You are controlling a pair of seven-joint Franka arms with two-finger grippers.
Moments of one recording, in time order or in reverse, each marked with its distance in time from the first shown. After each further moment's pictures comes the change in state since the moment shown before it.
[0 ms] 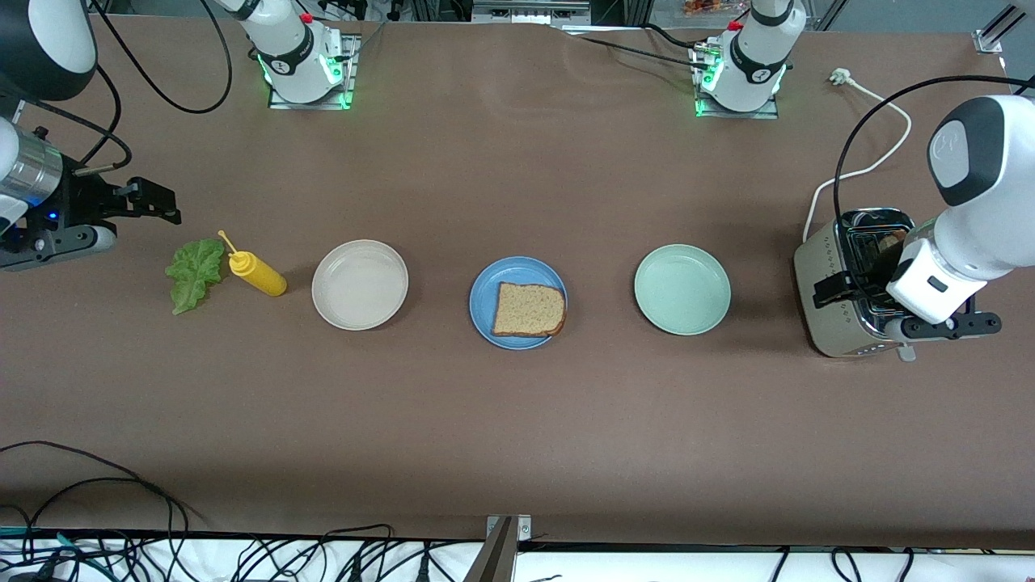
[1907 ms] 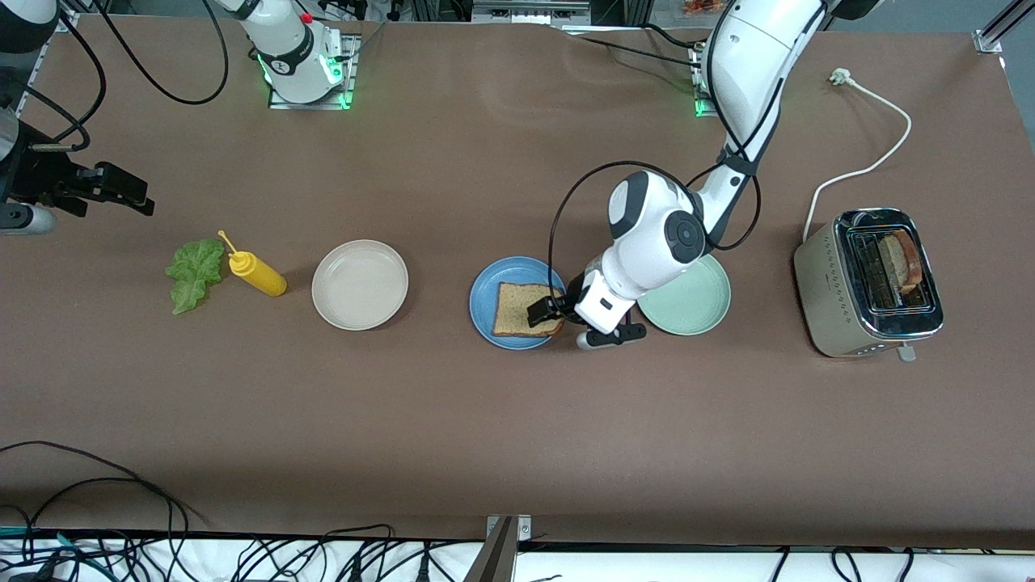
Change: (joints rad) left arm -0.389 0.428 -0.184 0.016 -0.515 0.706 -0.308; right arm -0.026 -0.078 0.008 0.000 0.002 0.001 0.203
